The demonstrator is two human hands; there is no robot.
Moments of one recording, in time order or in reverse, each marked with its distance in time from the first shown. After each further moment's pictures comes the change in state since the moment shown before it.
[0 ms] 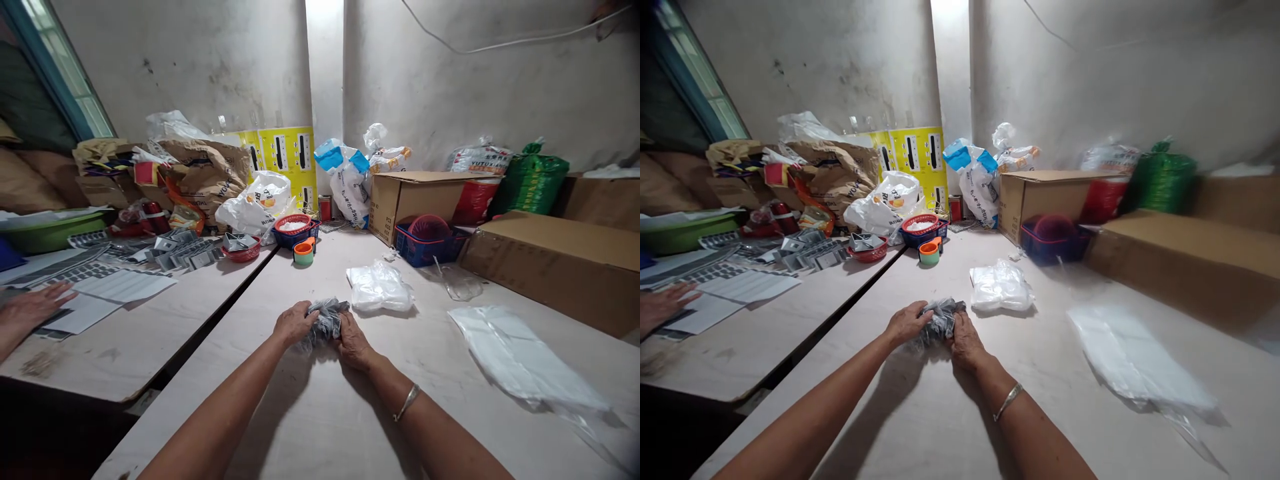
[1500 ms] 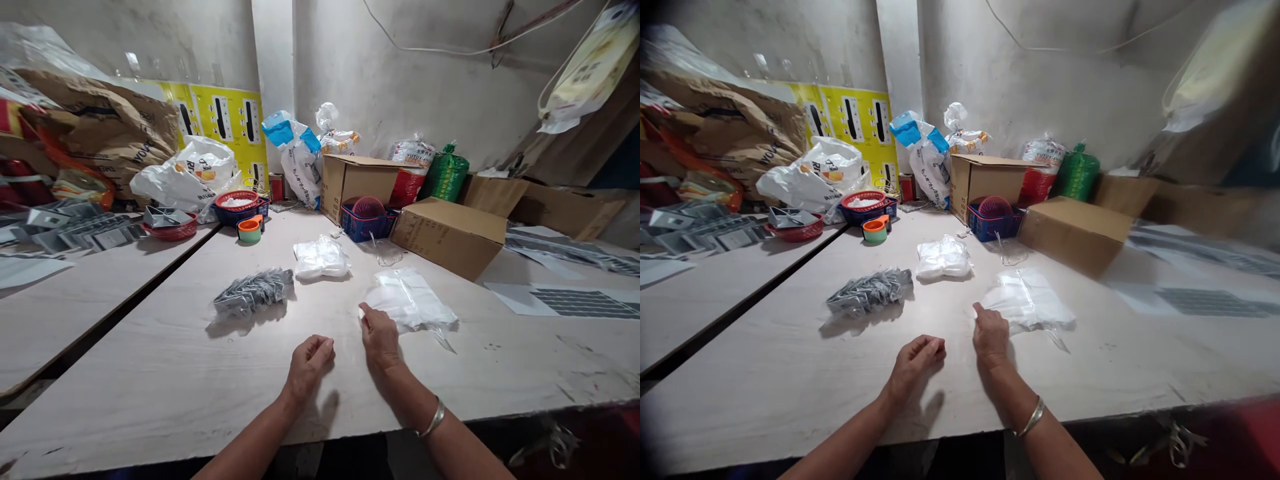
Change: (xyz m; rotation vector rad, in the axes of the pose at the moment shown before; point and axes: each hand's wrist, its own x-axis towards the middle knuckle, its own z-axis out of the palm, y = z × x) left_hand -0.154 0.155 0.100 -1.462 -0.240 -0.048; right_hand -0.137 -0.019 -0.174 -0.787 0.304 0.230
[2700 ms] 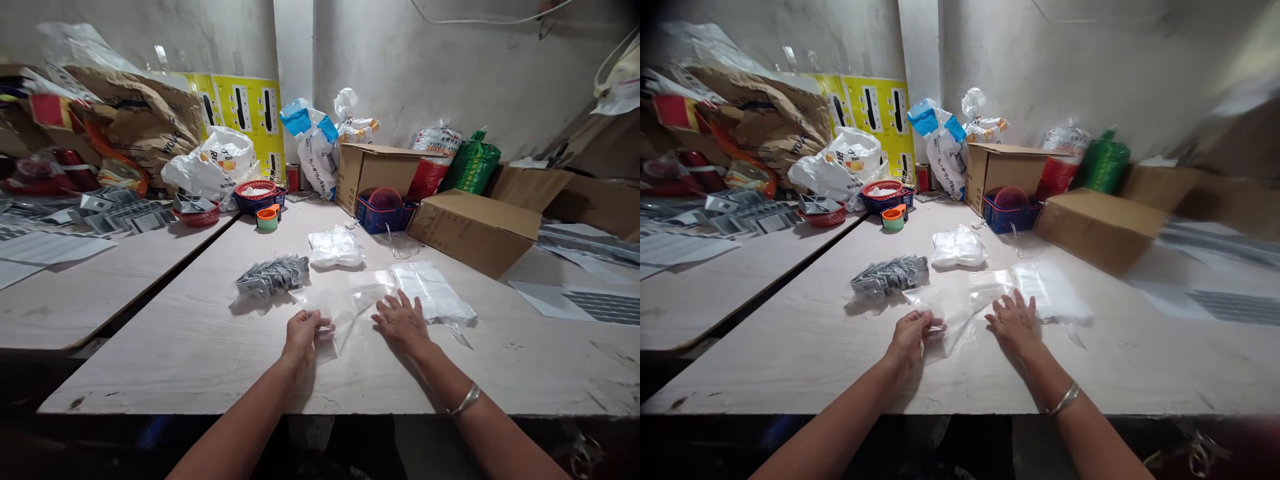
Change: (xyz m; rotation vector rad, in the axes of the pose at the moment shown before) left_hand 0.019 0.014 -0.019 -0.250 0.349 -0.181; right_hand 0.001 0.029 -0.020 -0.234 -0.330 -0.175
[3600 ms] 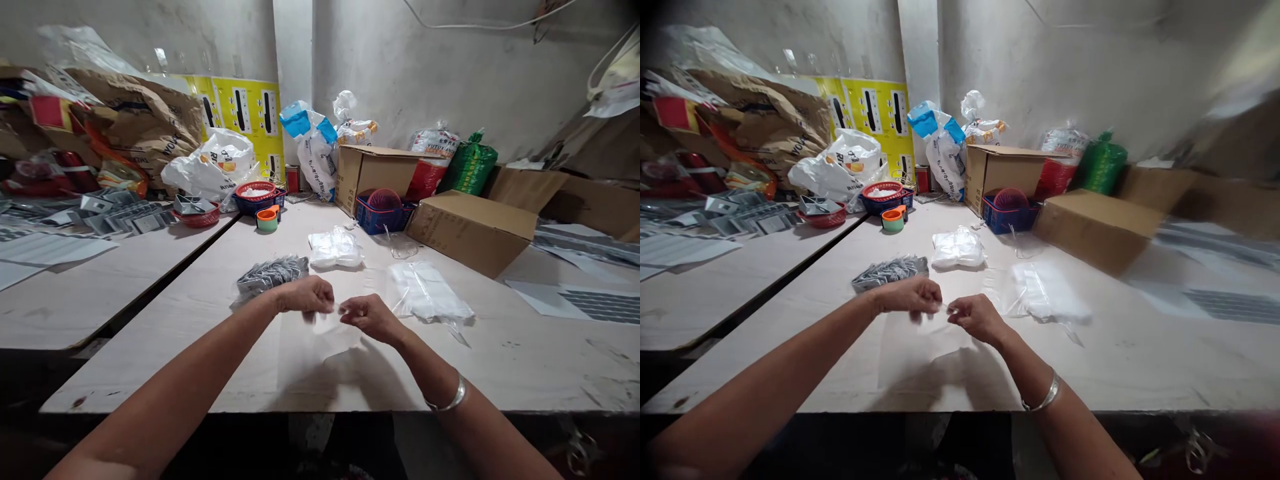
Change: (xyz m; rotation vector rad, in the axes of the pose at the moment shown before) left_hand 0.007 0.122 0.022 1.268 -0.821 0.194; right_hand 0.032 -0.071 -0.059 1.102 -0.285 -0.072
